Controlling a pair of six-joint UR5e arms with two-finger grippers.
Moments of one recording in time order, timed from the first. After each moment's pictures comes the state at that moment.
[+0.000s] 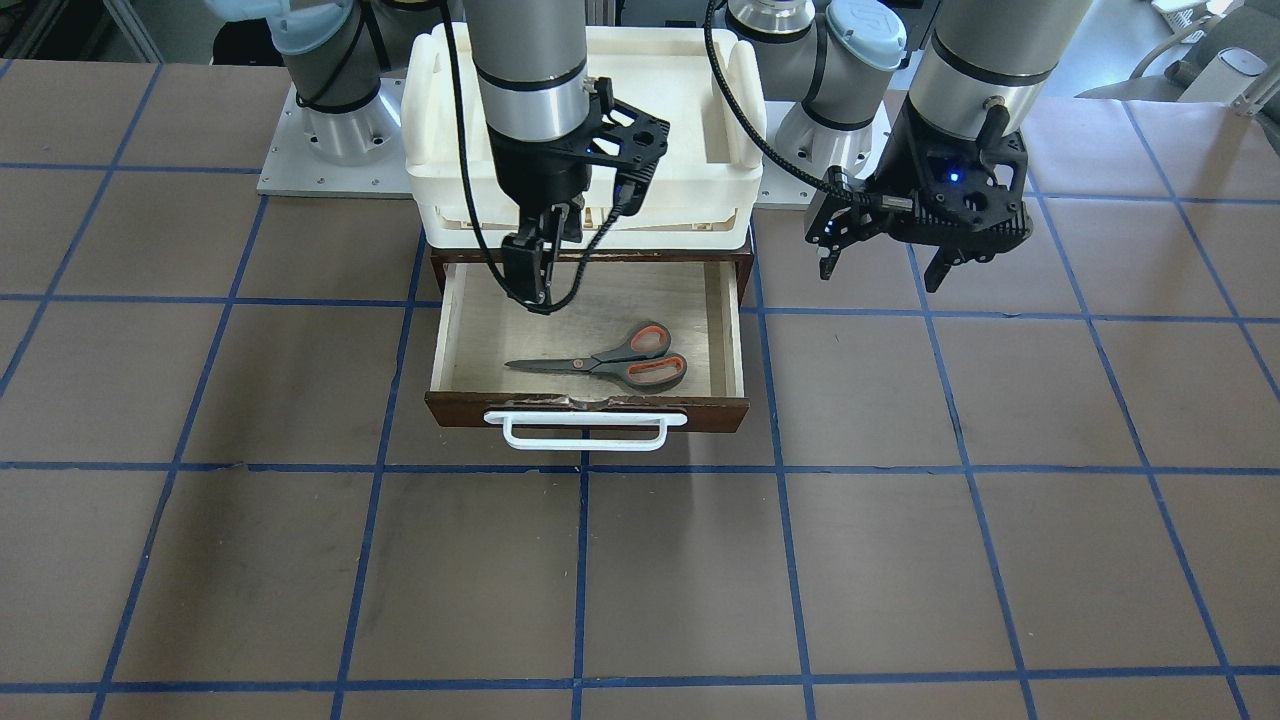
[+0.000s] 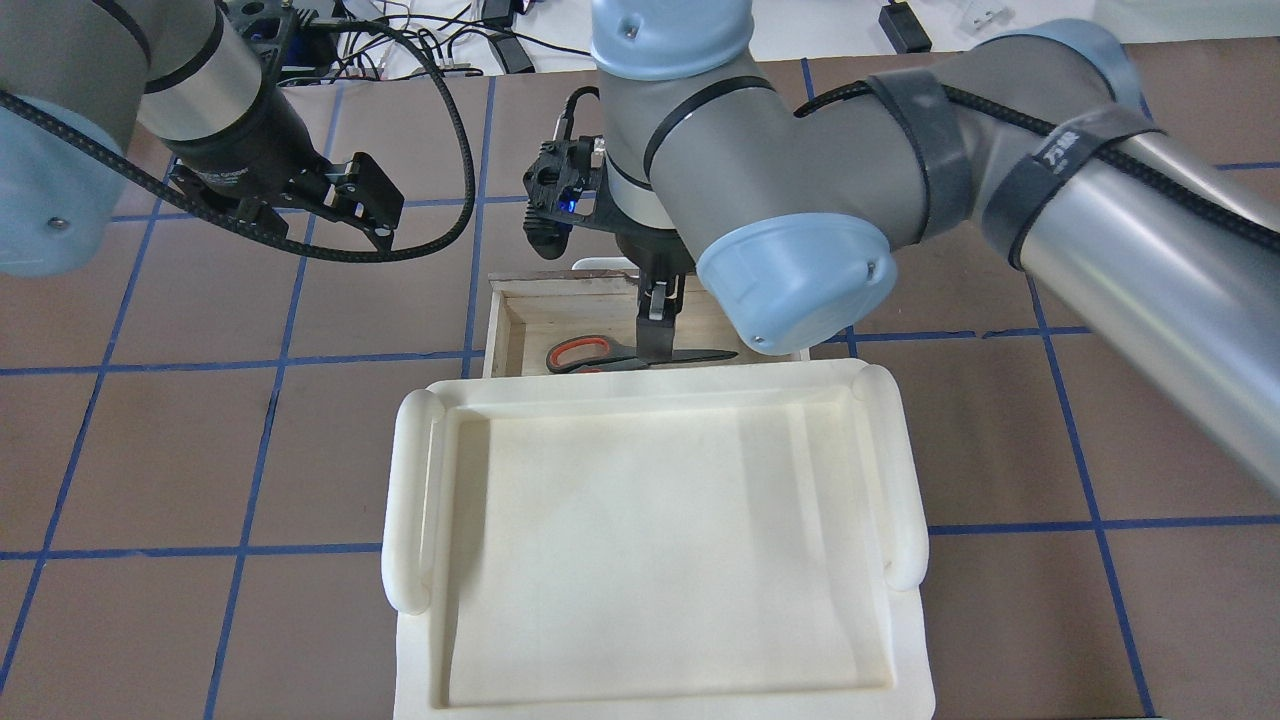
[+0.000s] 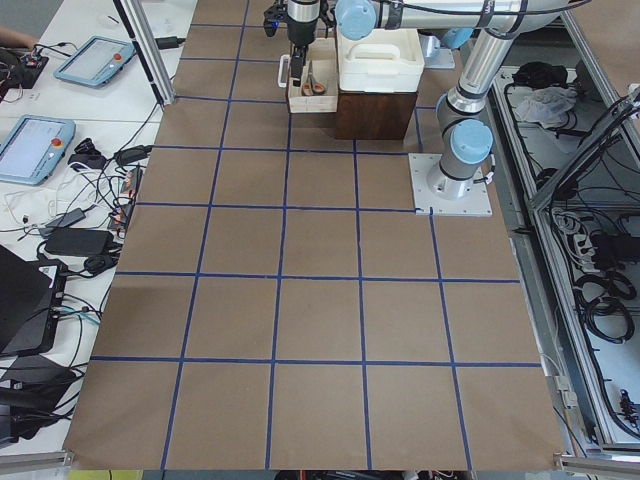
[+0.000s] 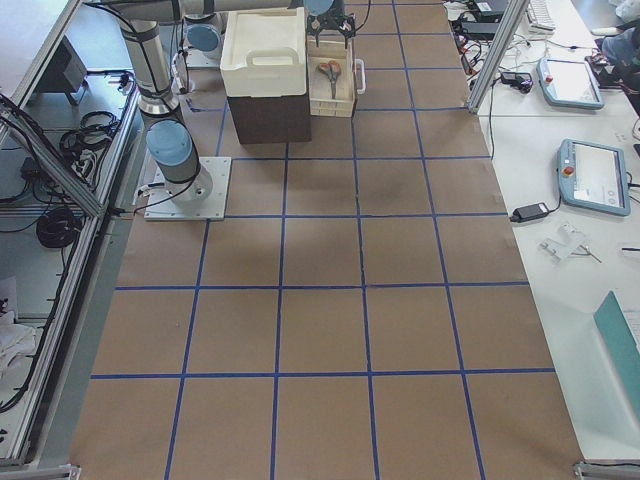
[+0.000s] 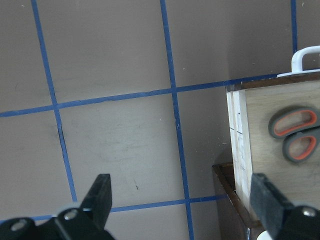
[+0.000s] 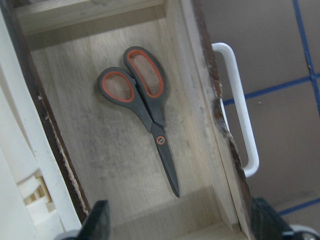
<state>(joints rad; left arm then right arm) -1.55 -1.54 -1.63 -1.46 1.57 0.14 1.96 -1.48 1.58 -1.81 -1.57 -0.81</state>
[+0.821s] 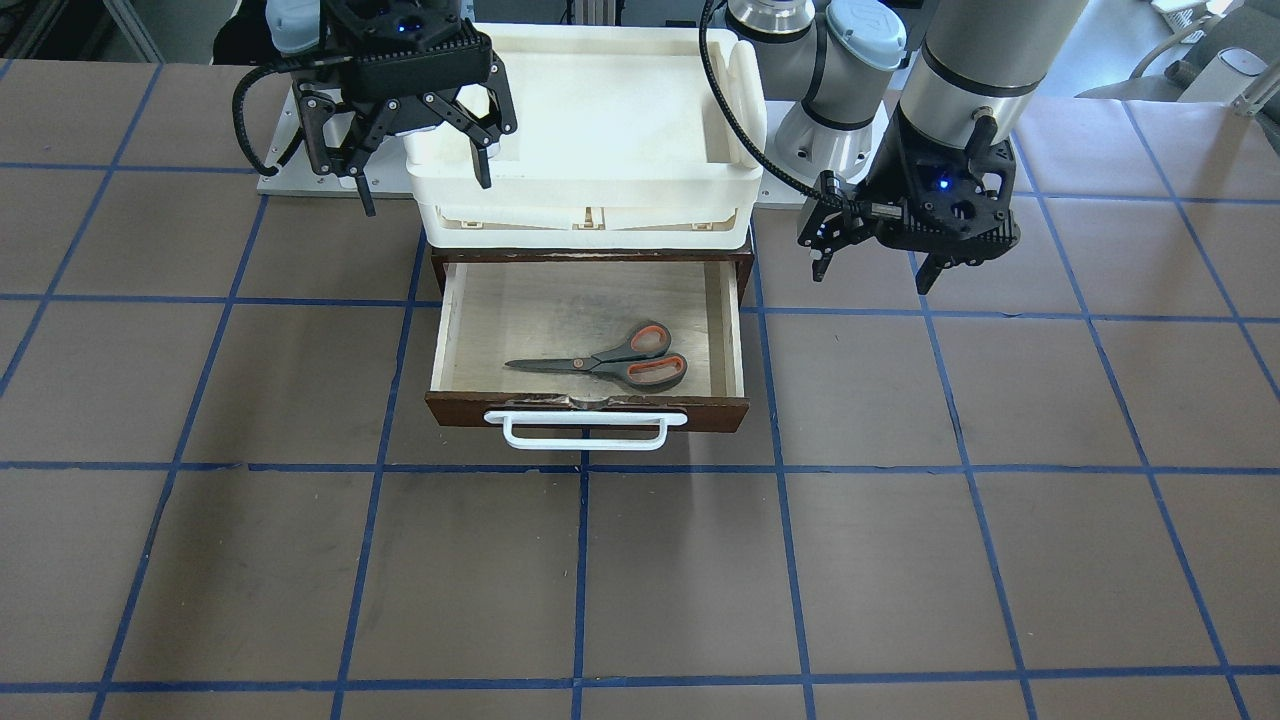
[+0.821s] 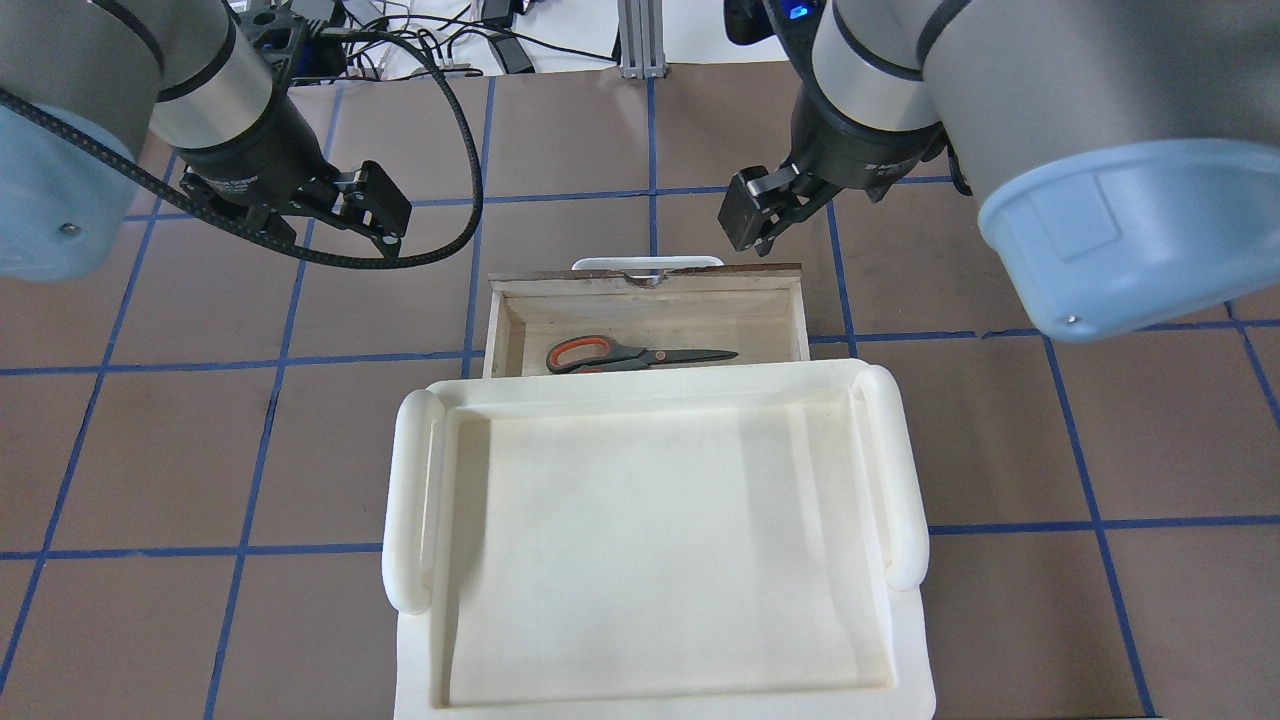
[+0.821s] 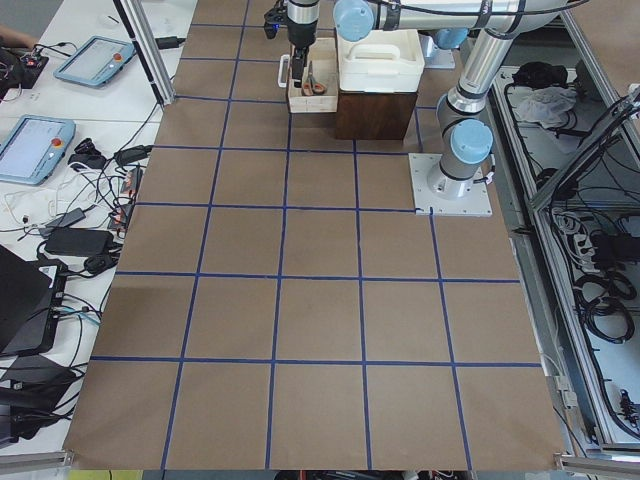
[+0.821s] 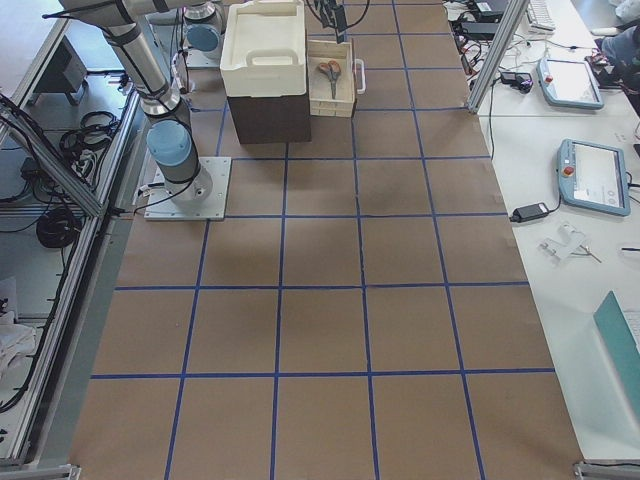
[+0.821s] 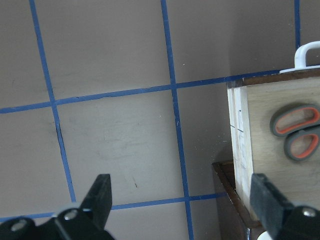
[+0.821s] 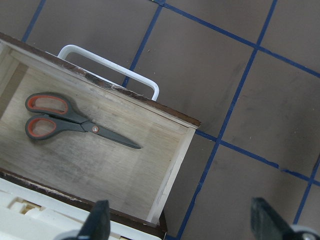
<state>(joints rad) -1.56 -1.55 -1.63 -1.47 1.57 0.14 1.82 -1.65 1.58 -1.72 -1.61 -0.14</state>
